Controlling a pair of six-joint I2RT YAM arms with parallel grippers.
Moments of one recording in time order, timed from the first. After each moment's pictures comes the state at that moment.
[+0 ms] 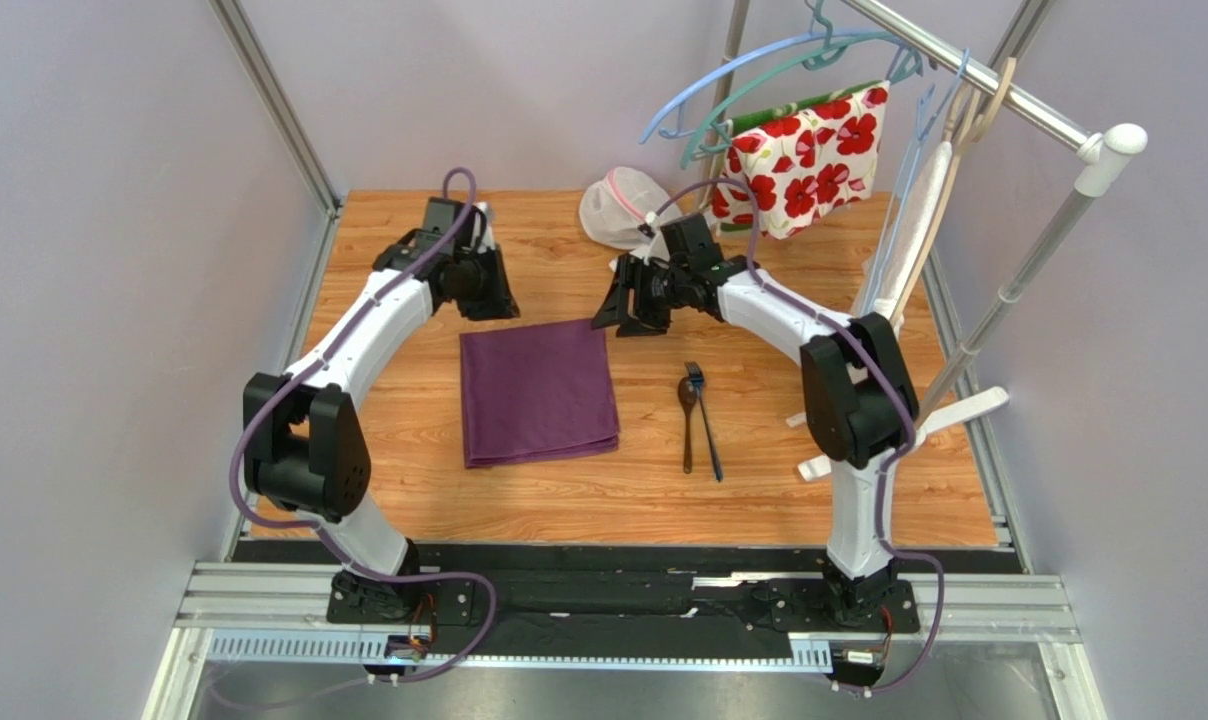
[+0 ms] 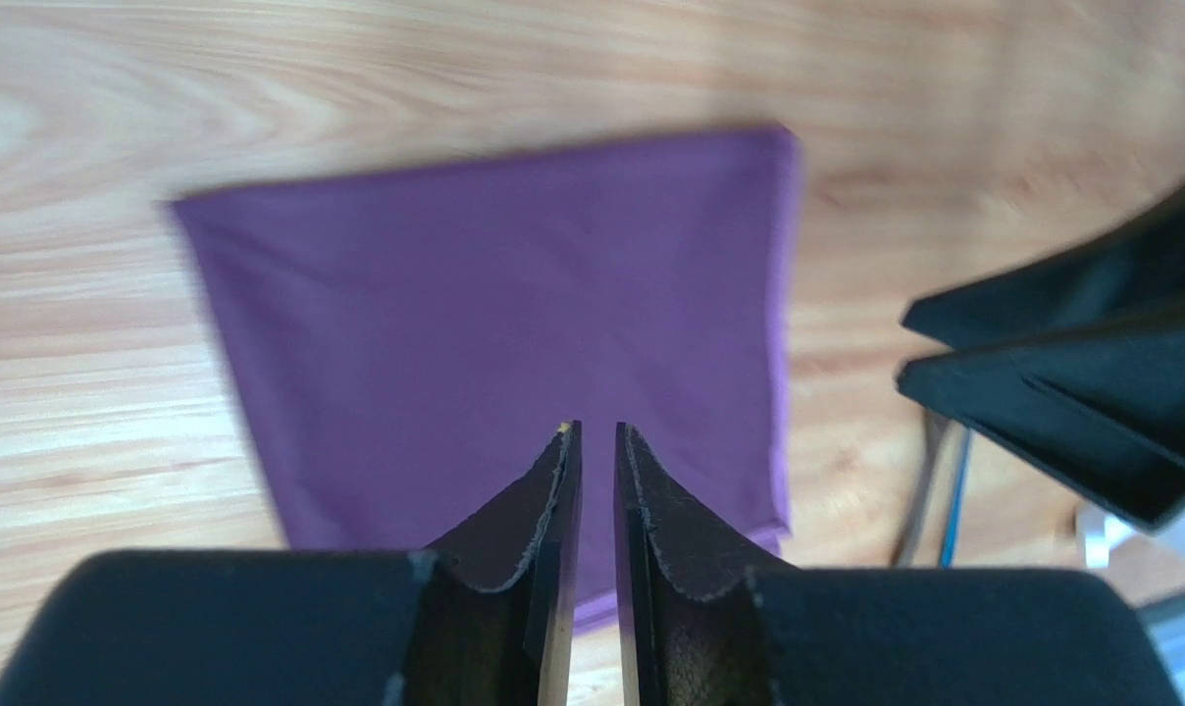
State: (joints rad) left arm -0.21 1.67 1.41 -0.66 0.18 -0.42; right arm 0.47 2.06 1.57 -0.32 -0.56 0.62
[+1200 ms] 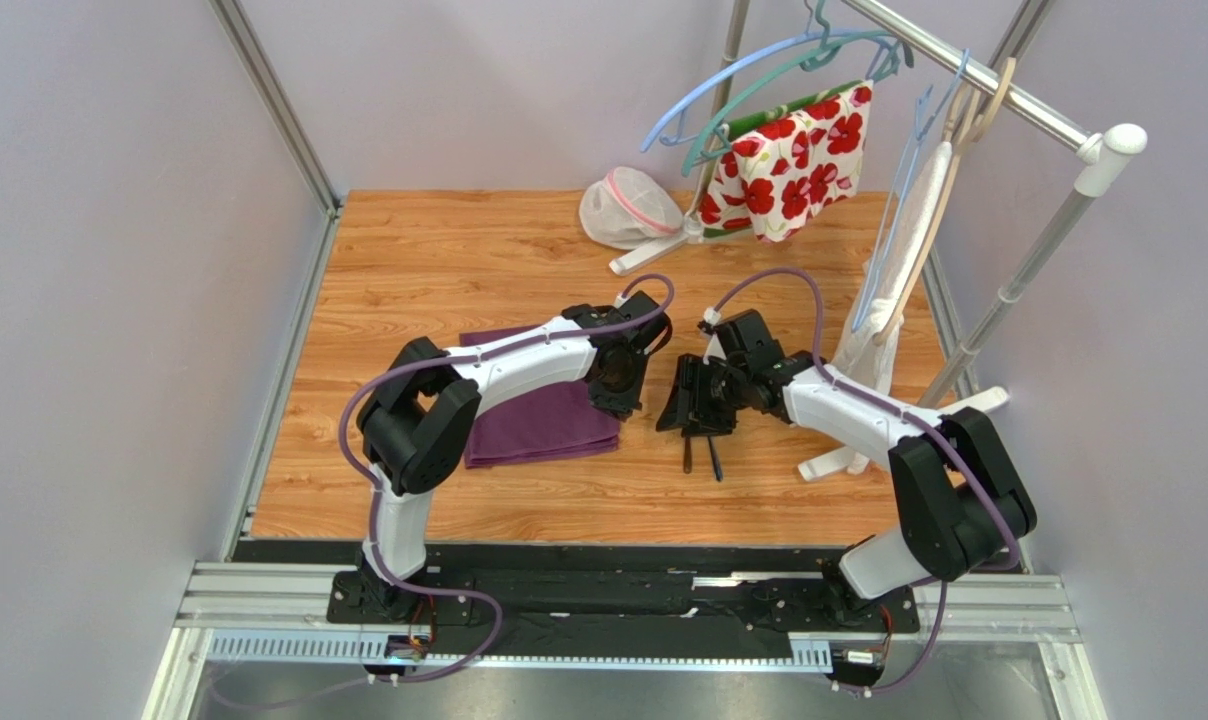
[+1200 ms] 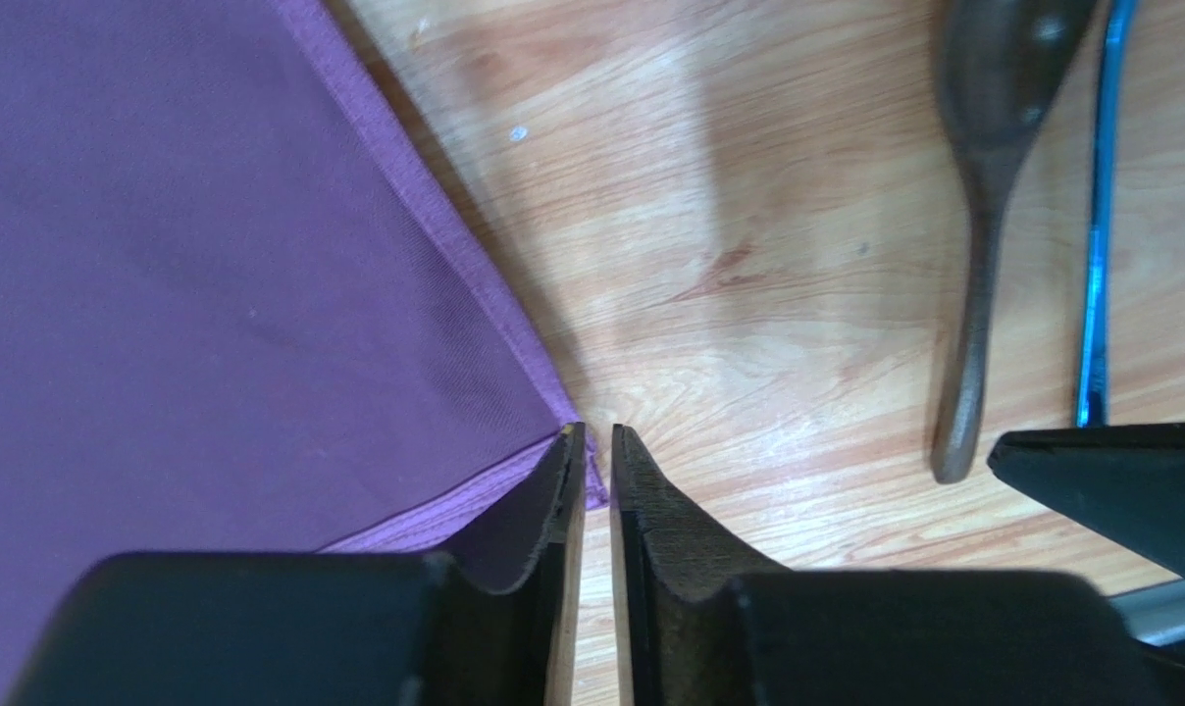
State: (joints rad) left arm -0.84 1.97 1.47 -0.73 -0.06 -0.55; right arm 0.49 1.49 0.84 -0.34 -0.39 0.62
